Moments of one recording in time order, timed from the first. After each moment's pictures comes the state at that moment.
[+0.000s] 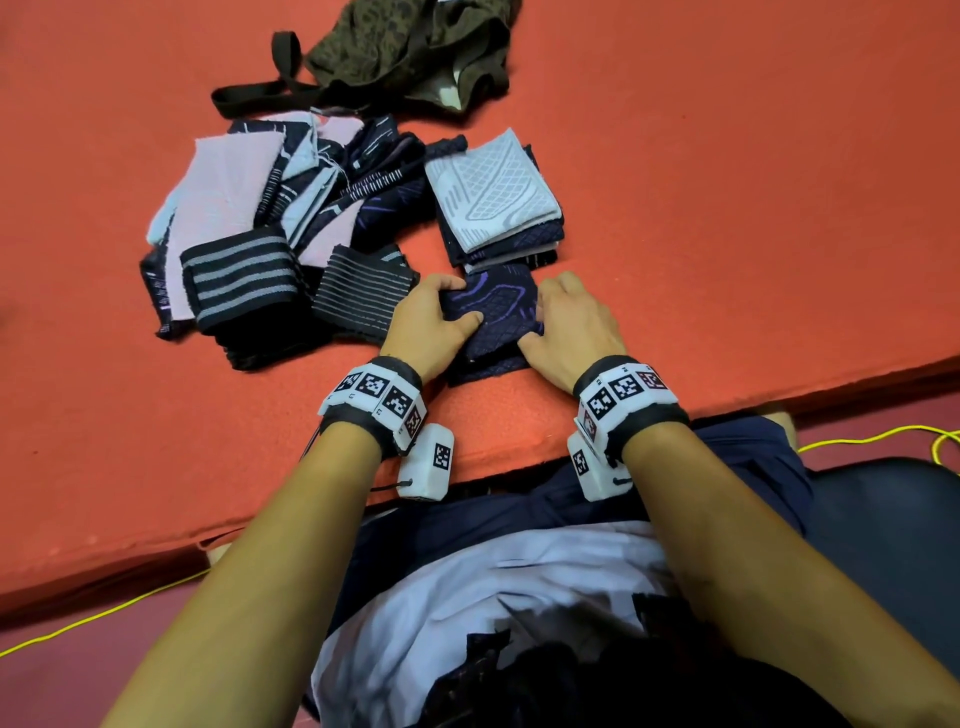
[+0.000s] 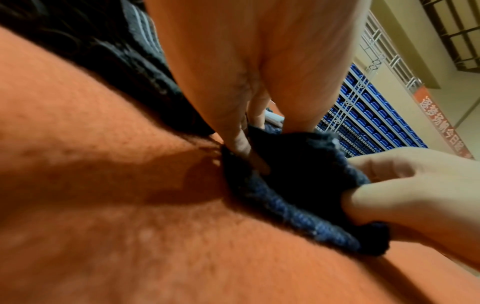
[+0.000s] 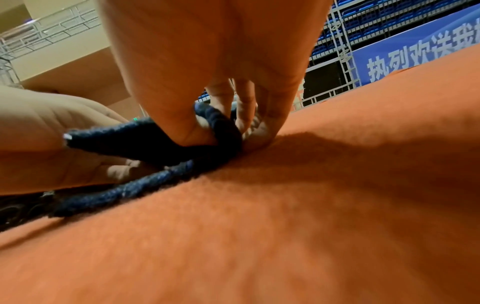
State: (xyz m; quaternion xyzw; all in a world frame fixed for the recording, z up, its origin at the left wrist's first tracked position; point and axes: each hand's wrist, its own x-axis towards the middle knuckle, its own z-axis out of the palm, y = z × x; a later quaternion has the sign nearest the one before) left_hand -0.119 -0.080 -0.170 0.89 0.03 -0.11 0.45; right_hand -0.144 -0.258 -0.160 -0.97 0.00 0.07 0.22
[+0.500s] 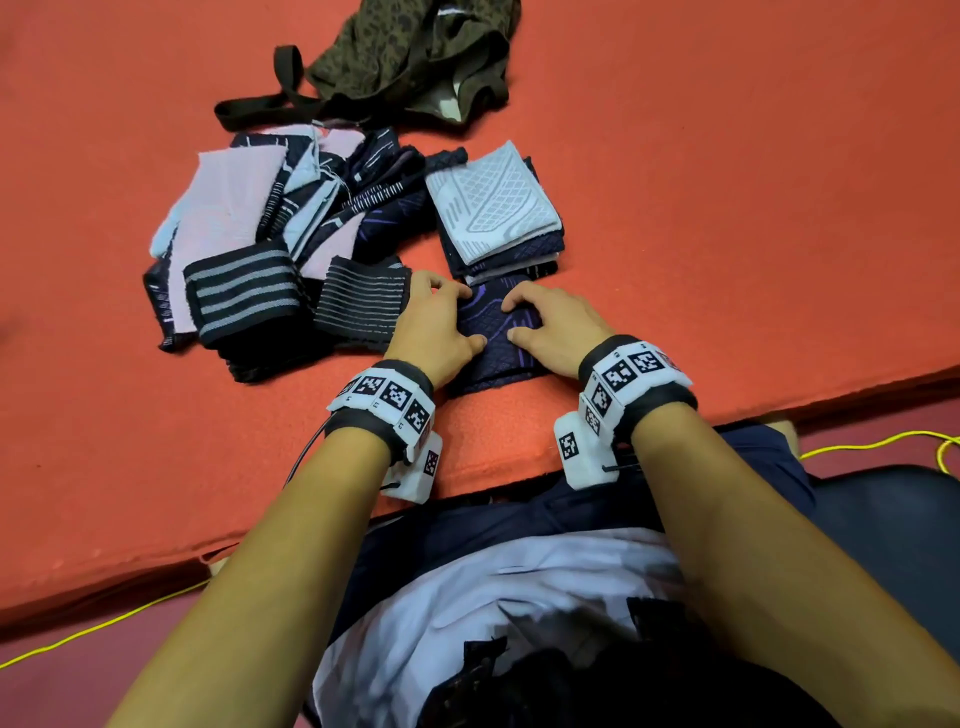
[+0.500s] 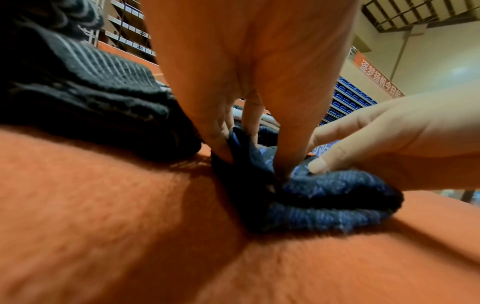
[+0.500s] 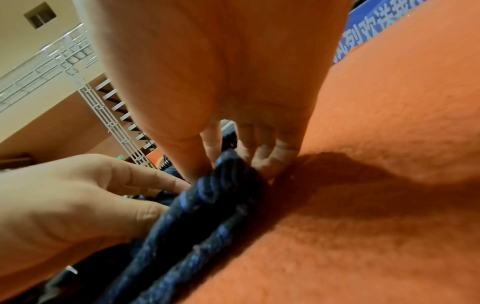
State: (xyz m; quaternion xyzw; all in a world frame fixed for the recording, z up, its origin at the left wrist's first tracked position) left_hand -0.113 -0.082 -0.160 0.95 -0.05 -0.09 0.29; right_hand -0.121 -0.263 -0.157 -0.93 -0.04 0.16 0.34
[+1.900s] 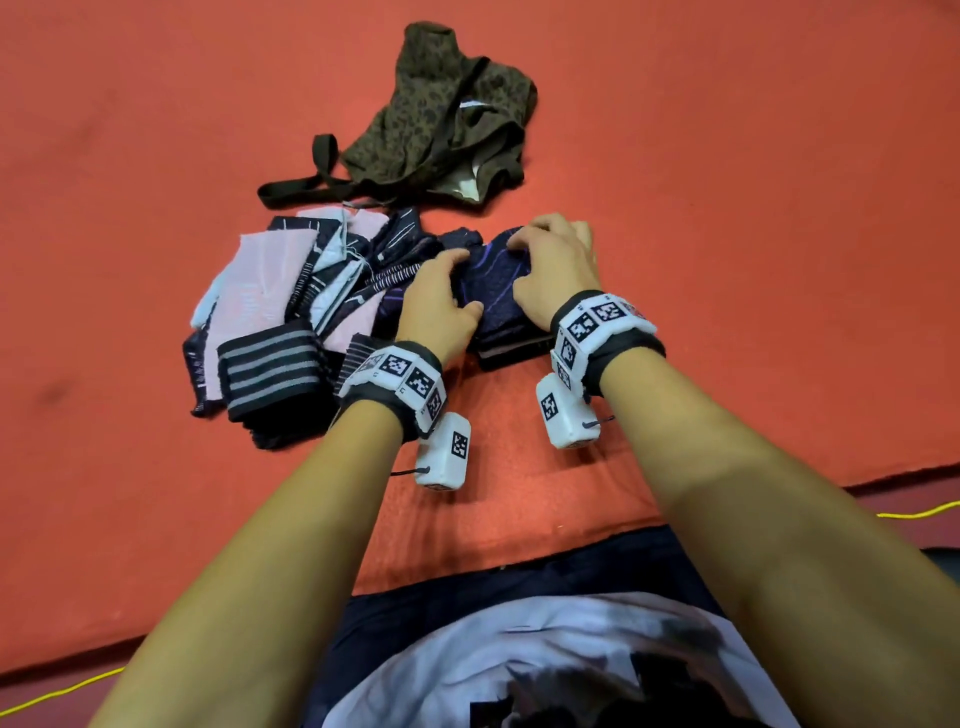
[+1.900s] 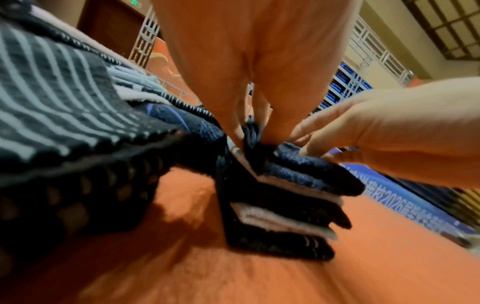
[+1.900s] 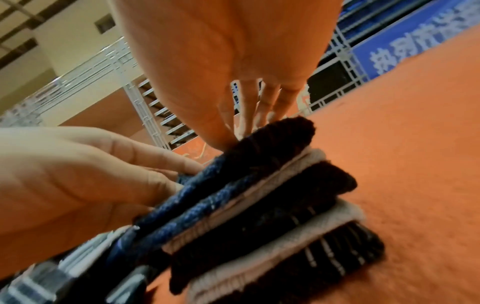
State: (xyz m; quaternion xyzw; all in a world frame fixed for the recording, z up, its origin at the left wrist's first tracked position) left_hand -0.031 -0.092 -0.123 0.91 -0.02 -0.01 0.42; right_hand -0.015 -0.248 -0.103 -0.95 -0.01 -0.03 0.30
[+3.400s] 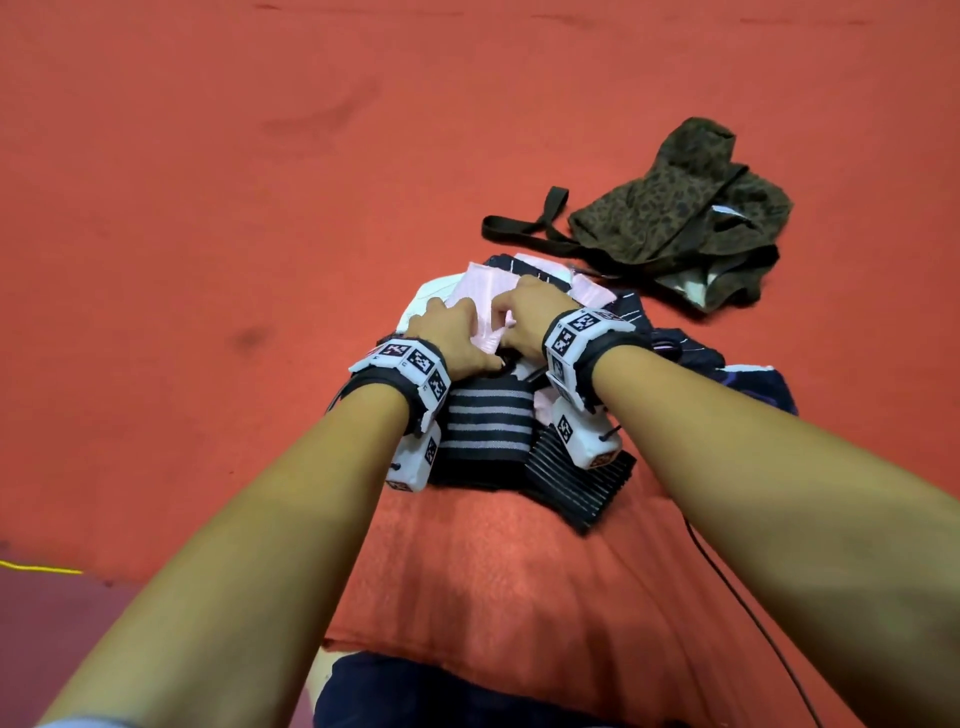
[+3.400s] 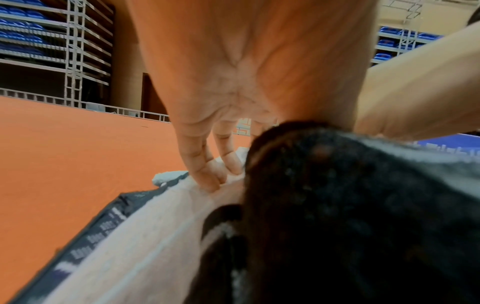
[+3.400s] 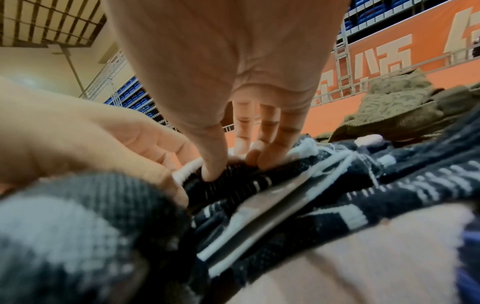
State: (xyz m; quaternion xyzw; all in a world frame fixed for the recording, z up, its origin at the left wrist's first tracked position) left_hand 0.001 0.134 -0.091 0.97 0.15 -0.14 0.15; right_hand 0.072 0.002 -0.084 -0.93 -0.32 0.15 0.11
